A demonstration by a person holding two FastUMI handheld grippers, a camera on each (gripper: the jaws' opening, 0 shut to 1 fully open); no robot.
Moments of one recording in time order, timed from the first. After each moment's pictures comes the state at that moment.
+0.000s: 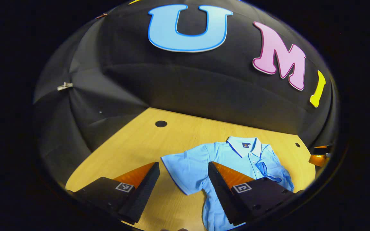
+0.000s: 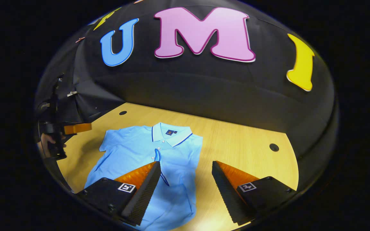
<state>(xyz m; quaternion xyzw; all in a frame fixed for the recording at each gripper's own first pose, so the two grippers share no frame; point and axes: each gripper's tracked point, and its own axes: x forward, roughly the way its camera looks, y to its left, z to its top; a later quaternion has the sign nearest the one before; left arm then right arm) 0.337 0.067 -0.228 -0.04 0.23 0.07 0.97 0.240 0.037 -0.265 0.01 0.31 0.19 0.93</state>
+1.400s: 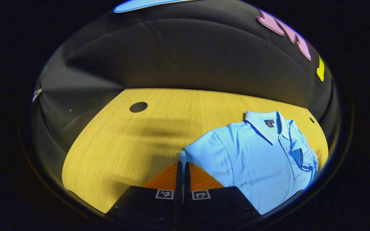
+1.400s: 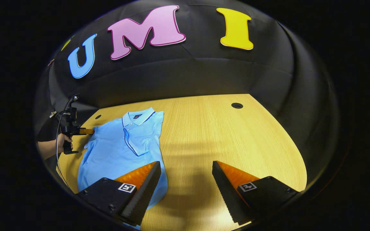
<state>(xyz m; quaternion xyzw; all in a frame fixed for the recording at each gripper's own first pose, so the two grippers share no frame) 0.434 0.077 -0.325 0.02 0.32 0.03 0.95 0.164 -0.069 -0.334 0.10 0.34 0.06 0.93</state>
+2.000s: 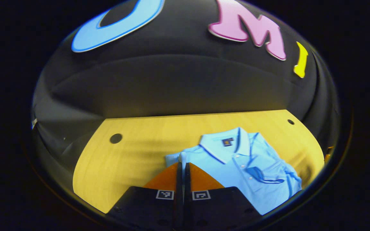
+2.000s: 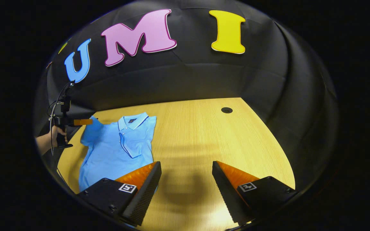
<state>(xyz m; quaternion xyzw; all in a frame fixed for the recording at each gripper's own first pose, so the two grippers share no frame) 0.432 -0.053 -0.240 0.06 0.29 -0.07 0.95 0.160 -0.104 -0.303 0.10 0.34 0.05 0.93</state>
